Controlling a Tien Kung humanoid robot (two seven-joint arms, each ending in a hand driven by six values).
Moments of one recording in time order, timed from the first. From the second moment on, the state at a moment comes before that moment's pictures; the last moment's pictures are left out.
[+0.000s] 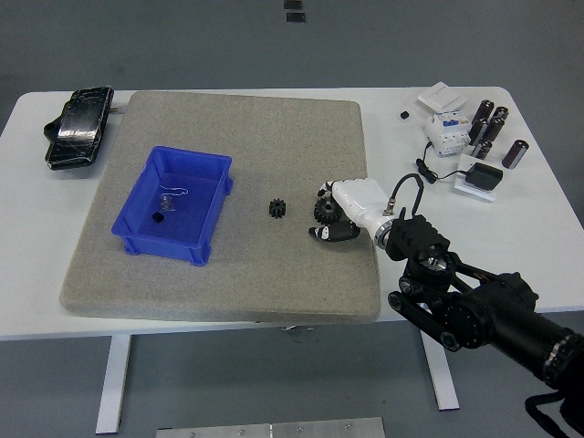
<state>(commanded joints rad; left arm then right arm) 0.08 0.13 -1.51 -0.18 1.52 -0.04 0.19 0.65 -0.12 0.58 0.86 -2.08 -0.23 -0.17</state>
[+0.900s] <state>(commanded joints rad) 0.09 0.13 -1.50 -0.18 1.51 -0.04 0.19 0.69 -0.12 0.53 0.98 -2.07 -0.28 -0.16</state>
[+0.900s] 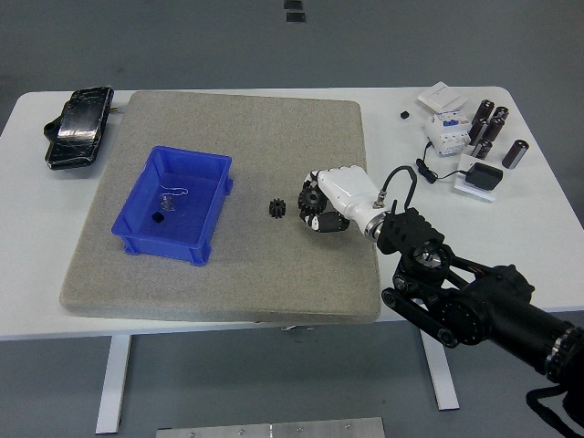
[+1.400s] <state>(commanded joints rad) 0.09 0.12 -1.51 -0.18 1.52 -0.04 0.20 0.83 -0.01 0.34 1.09 -2.05 -0.34 -0.13</state>
